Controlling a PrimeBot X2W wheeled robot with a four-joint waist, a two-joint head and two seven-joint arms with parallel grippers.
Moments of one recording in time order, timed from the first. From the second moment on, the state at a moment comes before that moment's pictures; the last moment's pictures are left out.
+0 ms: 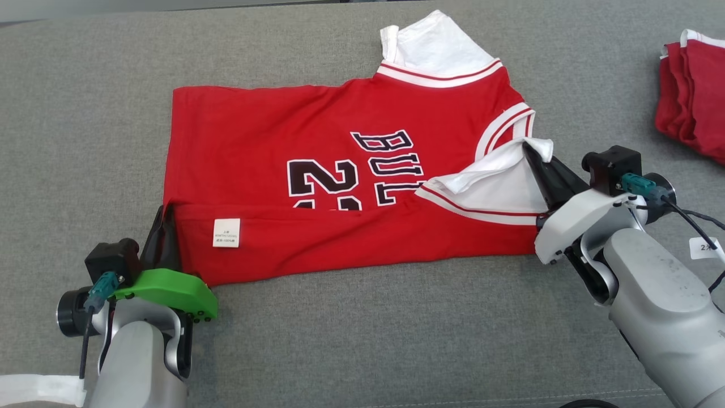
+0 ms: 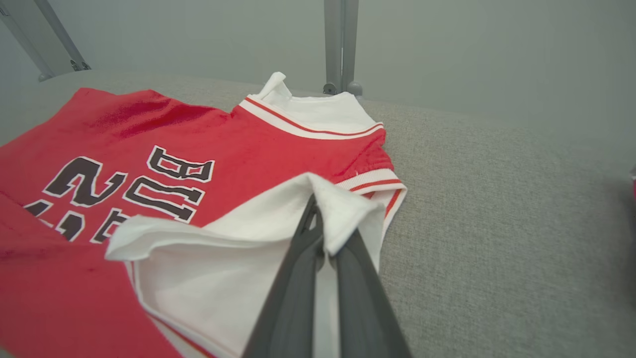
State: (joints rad) left arm -0.39 0.05 0.06 0.61 -0.15 -0.09 -0.26; right arm -0.64 -0.33 0.51 0.66 0.49 0.13 -0.26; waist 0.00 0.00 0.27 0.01
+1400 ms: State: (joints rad) left arm -0.20 0.05 -0.01 0.47 -0.20 -0.02 -0.26; right arm -0.39 -0.22 0.30 0.77 0.48 0.13 -0.27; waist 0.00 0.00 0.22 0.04
